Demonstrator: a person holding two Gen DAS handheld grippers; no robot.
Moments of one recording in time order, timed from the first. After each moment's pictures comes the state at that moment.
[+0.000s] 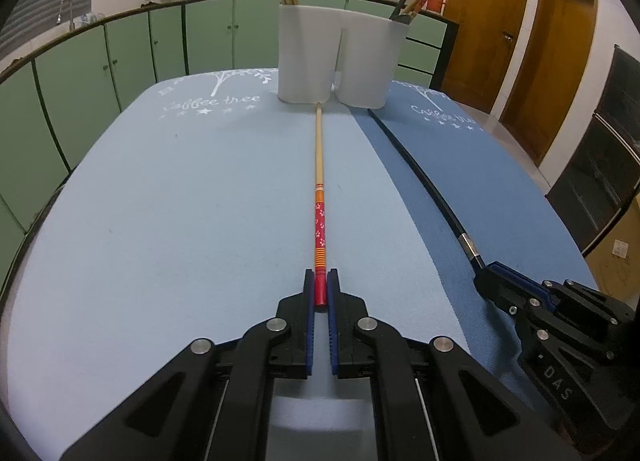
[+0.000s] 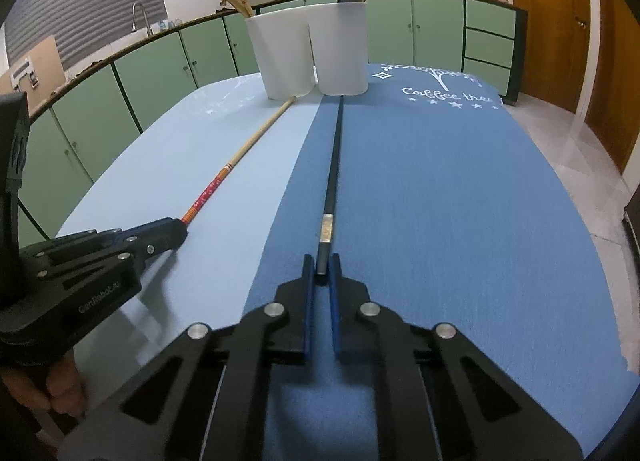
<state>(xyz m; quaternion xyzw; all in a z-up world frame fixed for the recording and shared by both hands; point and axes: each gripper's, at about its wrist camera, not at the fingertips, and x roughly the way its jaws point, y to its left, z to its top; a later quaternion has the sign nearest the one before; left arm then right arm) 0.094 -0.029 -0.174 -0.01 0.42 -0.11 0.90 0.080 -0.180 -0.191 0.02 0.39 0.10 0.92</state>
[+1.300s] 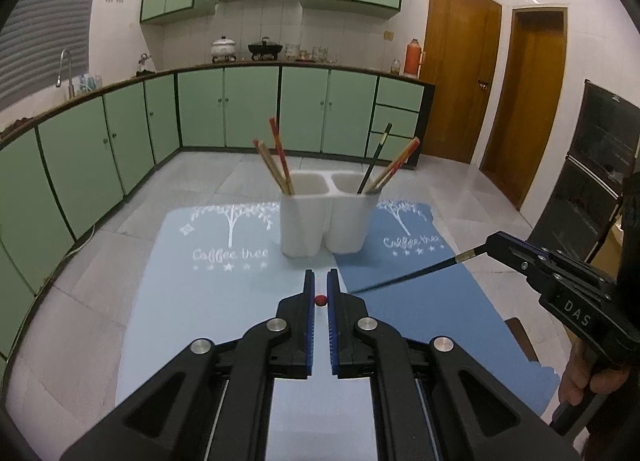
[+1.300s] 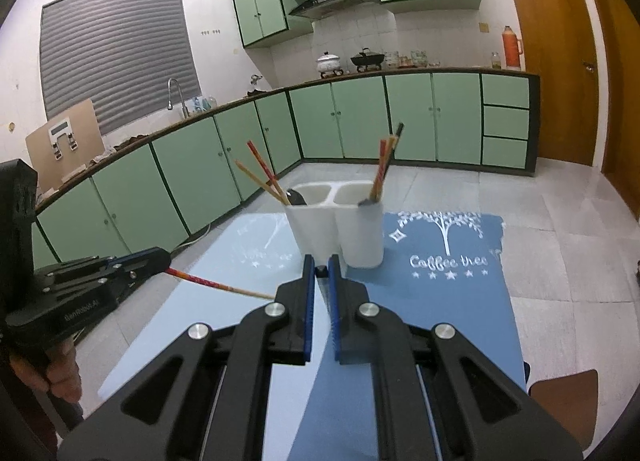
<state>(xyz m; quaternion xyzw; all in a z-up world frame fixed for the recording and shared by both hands) 0.100 -0.010 -0.006 0.00 0.31 -0.14 0.94 0.107 -0.208 -0.019 0.05 0.26 0.15 0.95</state>
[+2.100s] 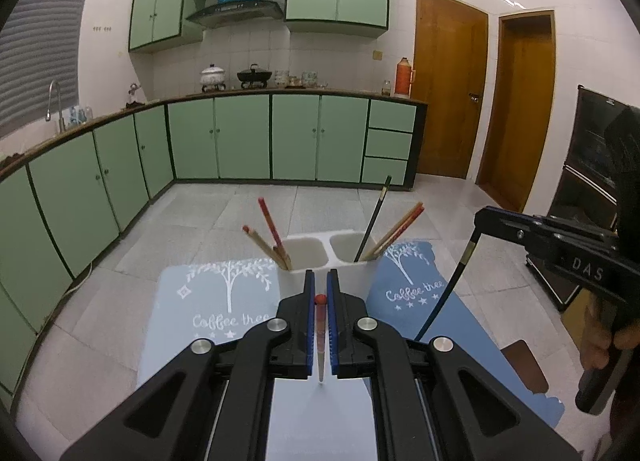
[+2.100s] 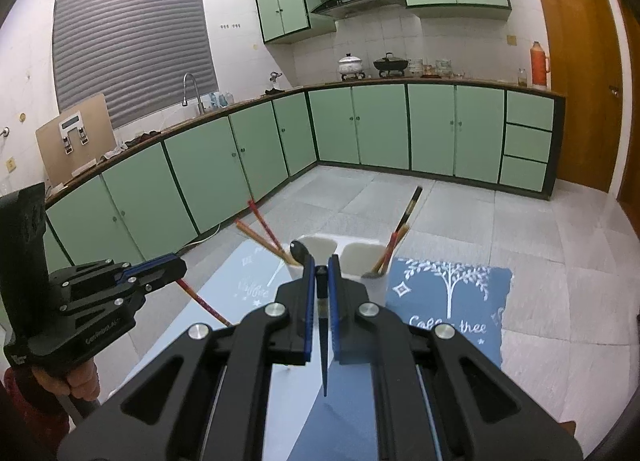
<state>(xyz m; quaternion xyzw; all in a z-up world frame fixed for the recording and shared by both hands) 0.148 -0.022 0.037 0.02 0.27 -0.15 0.95 0.174 -0.213 0.048 0.02 0.26 0.19 0.95</state>
